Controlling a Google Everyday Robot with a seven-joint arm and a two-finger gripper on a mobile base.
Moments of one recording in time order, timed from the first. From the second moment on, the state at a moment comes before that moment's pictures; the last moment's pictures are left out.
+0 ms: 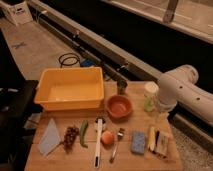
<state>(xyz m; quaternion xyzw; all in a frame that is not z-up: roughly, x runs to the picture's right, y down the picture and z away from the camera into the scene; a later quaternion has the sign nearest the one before) 0.259 0.121 0.698 -0.28 0.00 -0.02 0.96</state>
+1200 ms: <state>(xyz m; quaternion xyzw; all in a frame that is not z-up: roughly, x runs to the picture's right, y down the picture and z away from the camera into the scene) 0.294 0.169 0.732 -0.35 0.02 0.06 0.93</state>
